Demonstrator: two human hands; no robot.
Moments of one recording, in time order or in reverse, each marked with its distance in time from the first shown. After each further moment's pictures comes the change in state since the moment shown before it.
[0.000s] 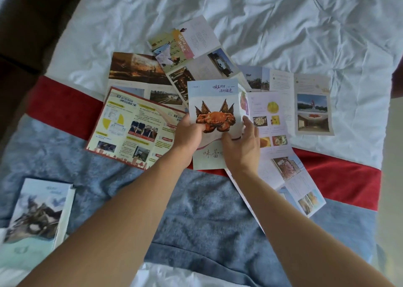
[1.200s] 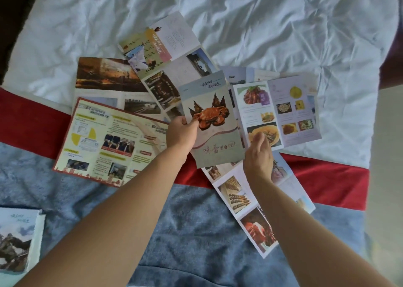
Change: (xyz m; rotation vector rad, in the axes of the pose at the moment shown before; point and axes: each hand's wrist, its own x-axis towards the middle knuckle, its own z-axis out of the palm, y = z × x) left_hand 0.057 -0.002 0.048 0.272 0.127 -0.027; right_hand 0.055 0.058 -0.030 0.055 0.039 0.318
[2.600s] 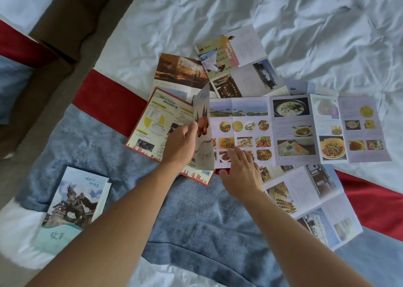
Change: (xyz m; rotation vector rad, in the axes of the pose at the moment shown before) left_hand -0.018 -0.069 -0.163 0.116 0.008 0.210; right_hand -0.115 -0.025 0.102 -0.789 -0.460 -0.594
